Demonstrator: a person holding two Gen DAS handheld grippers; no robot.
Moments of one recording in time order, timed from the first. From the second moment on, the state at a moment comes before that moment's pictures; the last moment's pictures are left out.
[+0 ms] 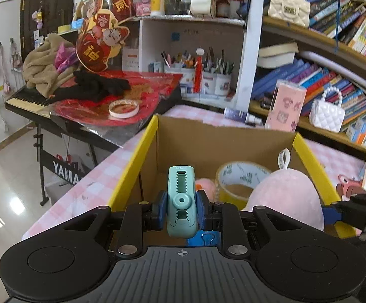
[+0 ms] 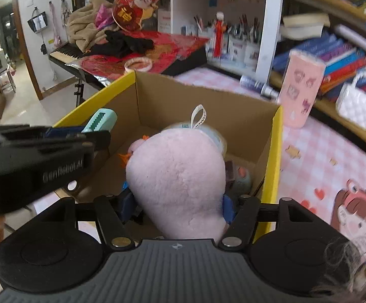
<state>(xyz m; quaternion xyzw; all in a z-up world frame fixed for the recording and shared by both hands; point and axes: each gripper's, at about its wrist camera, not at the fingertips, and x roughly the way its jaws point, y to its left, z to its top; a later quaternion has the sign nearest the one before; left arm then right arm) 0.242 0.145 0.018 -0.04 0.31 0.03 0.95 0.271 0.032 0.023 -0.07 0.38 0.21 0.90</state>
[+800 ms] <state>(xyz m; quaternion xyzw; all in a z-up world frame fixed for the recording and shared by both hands) 0.169 0.176 0.073 -0.12 0.17 0.02 0.98 0.222 0.039 0.047 -0.10 0.30 0.19 0.93</state>
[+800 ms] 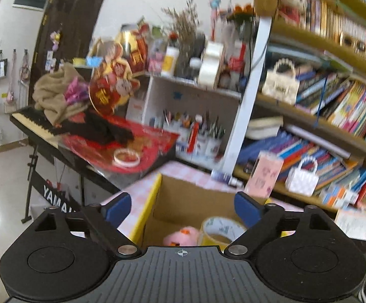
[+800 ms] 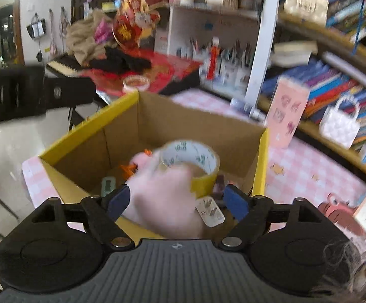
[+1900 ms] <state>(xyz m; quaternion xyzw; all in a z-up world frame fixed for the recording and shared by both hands) 0.010 0.133 0.020 -0.01 0.25 -0.07 0.97 -0.024 -0.004 0.008 0.01 0.30 -0.15 0.94</state>
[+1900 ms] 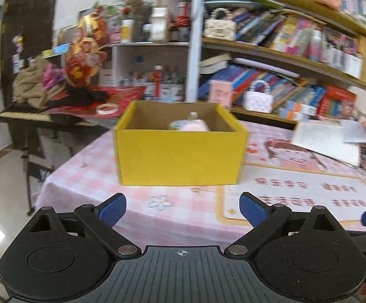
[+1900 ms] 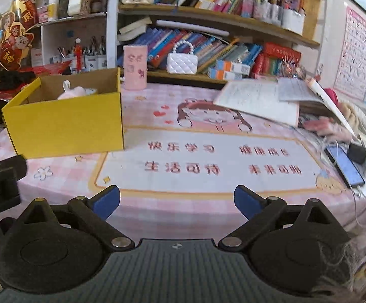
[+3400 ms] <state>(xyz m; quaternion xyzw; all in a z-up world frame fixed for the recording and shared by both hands) 0.010 0.073 0.004 0.07 0.30 -0.05 0.95 -0.046 -0.049 0.006 0.02 0.32 -0.24 0.92</state>
